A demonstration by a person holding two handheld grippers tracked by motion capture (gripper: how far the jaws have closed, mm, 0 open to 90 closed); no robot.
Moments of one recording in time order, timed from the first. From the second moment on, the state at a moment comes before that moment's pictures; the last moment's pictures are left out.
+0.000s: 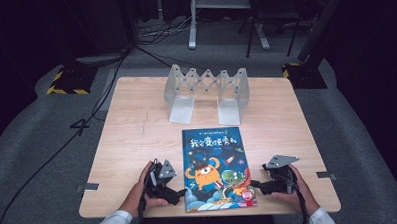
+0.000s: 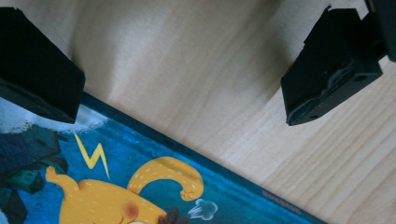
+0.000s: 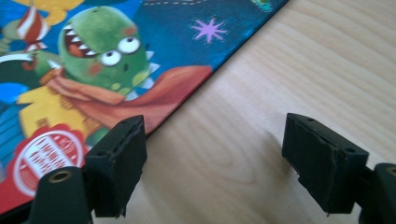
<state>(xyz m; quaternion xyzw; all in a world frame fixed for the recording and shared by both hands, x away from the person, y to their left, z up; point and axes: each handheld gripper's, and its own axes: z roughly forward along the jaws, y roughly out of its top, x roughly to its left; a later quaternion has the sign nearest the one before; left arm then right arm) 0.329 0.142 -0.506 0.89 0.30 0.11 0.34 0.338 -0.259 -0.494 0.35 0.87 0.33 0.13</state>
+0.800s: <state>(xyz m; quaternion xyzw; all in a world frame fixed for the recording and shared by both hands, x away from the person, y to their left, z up) 0.325 0.134 -0.506 0.88 0.31 0.11 0.34 0.304 -0.250 -0.471 0.28 0.94 0.18 0.05</state>
